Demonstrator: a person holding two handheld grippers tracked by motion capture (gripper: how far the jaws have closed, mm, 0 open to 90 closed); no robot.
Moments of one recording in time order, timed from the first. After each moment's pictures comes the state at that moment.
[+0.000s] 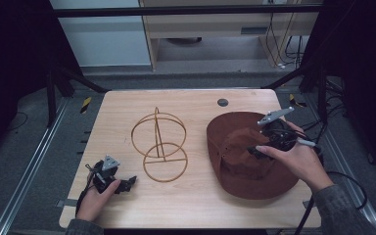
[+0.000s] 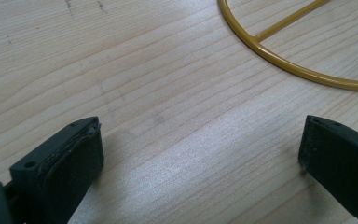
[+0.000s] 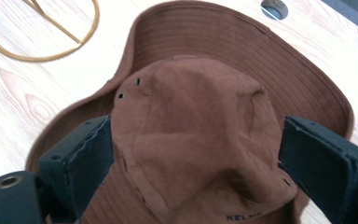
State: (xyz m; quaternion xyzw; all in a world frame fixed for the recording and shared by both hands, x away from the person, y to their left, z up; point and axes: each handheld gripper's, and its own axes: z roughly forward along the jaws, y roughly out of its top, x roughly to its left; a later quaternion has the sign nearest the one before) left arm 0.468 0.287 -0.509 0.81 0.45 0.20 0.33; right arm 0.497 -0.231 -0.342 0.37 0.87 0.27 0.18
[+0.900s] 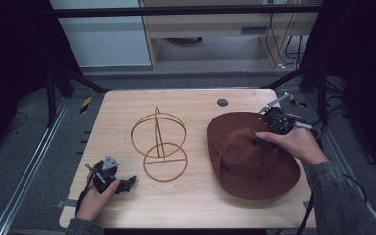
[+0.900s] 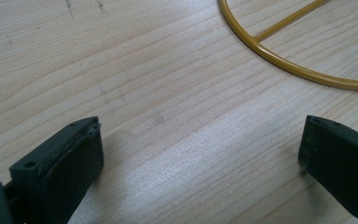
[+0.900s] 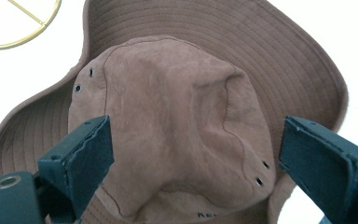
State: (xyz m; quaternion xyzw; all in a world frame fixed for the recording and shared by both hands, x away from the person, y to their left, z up) left arm 0.468 0.287 -0.509 0.81 0.45 0.20 0.33; right arm 0.546 -0.242 -0.350 0.40 0.88 0.22 0.12
